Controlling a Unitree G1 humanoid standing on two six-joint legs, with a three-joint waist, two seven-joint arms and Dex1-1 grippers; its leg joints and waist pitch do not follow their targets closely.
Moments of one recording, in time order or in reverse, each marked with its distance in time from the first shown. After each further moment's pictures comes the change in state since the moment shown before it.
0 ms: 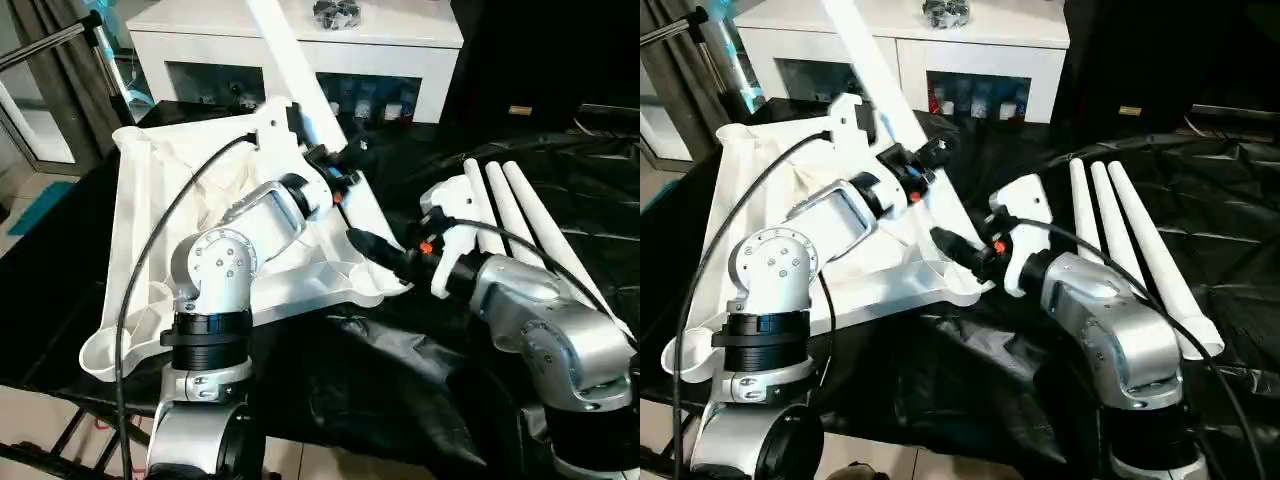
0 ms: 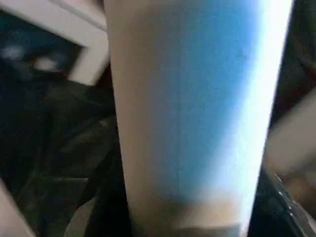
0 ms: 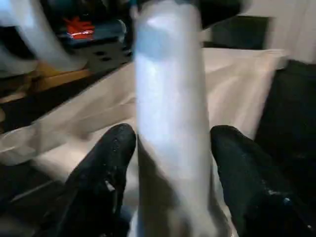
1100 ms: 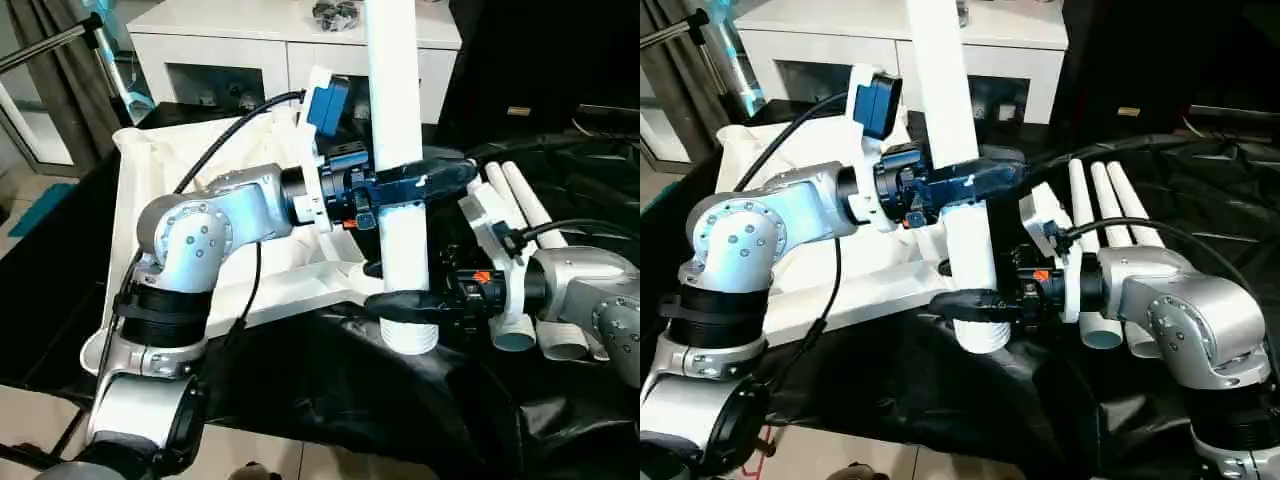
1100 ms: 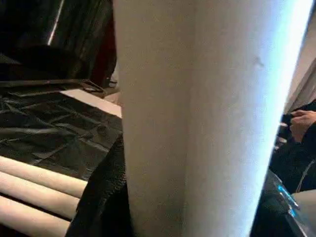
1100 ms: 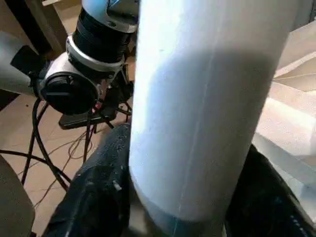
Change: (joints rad) left arm -0.078 0.186 -0.153 -0.050 -0.182 0.100 -0.618; right arm -0.056 -0.263 0.044 0.018 0.263 0.102 0.477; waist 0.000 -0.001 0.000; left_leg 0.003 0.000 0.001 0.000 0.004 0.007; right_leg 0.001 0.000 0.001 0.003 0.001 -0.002
